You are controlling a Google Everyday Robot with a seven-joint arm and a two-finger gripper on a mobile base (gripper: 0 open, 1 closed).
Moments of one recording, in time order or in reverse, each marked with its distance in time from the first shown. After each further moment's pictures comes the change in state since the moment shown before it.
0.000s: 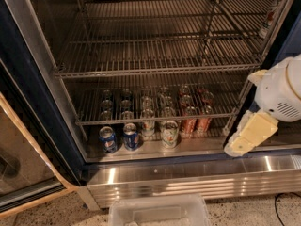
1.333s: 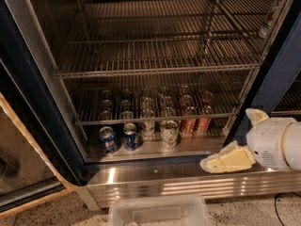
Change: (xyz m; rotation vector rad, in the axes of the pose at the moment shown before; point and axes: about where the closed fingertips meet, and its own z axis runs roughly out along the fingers) arm 0.021 0.031 0.060 0.089 -0.363 0.331
